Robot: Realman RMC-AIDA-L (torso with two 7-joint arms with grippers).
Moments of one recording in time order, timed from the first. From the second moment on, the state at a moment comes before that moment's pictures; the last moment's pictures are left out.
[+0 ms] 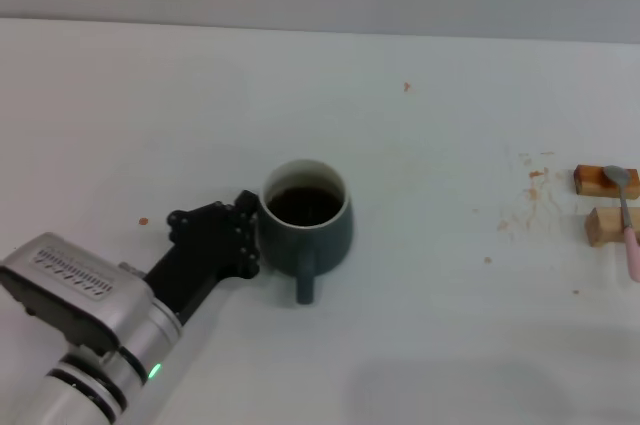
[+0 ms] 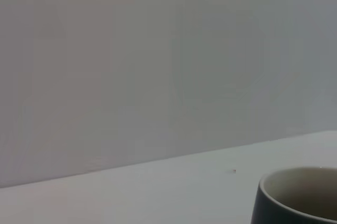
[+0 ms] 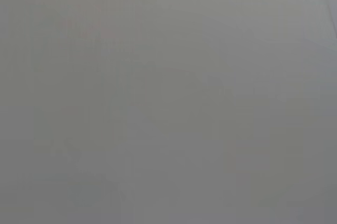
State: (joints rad) left arm -0.31 -2.08 -0.38 -0.44 2.17 1.04 0.05; right arm -0.01 2.09 0.12 0.39 -1.55 -1.93 -0.10
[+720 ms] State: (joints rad) left arm -0.34 -2.08 -0.31 -0.51 2.17 1.00 0.06; right arm -0.02 2.09 0.12 0.39 -1.55 -1.95 -0.10
